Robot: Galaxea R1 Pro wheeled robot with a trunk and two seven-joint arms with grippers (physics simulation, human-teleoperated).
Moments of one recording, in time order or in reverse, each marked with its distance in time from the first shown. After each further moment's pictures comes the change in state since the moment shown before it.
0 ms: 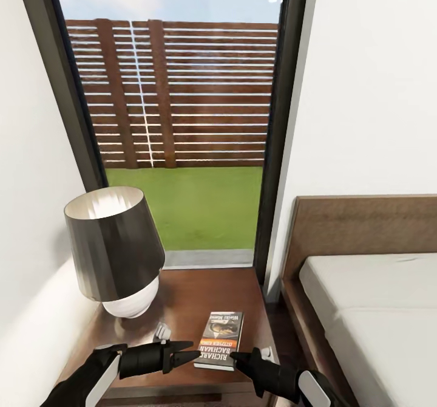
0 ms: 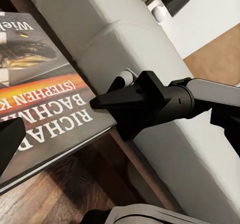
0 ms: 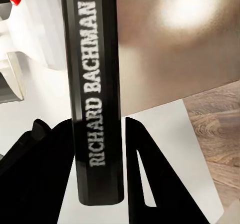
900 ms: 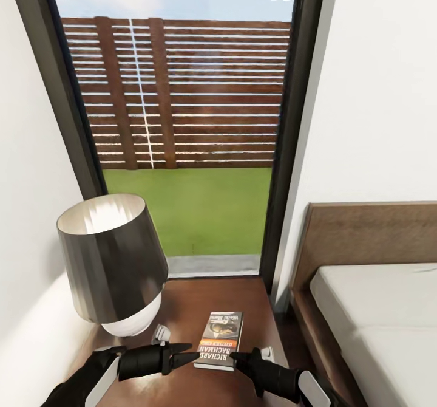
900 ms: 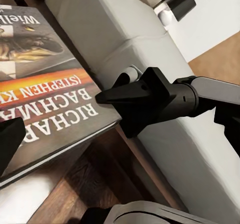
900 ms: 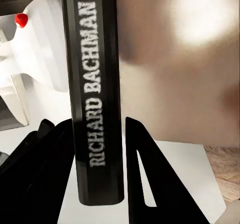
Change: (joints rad) left arm 0.000 0.000 0.001 0.020 0.001 -0.002 0.005; right arm -0.001 0.000 0.000 0.000 0.000 0.000 -0.004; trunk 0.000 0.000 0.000
